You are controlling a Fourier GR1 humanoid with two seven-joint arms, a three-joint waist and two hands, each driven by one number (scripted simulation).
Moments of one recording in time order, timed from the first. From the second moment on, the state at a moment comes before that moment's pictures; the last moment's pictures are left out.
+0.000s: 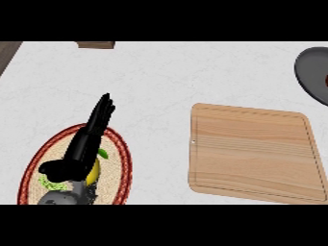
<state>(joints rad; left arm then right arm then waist) -0.06 0.03 -0.16 -1.57 0.00 0.01 -0.11 -0.69 -0.87 -0.78 -0.14 0.42 0.45 -0.70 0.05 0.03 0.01</state>
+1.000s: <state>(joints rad) -0.03 0.02 -0.17 -1.59 -0.02 0.02 -0.10 -0.56 -0.89 -0.72 -0.20 0.43 0.42 -0.77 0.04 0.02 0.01</state>
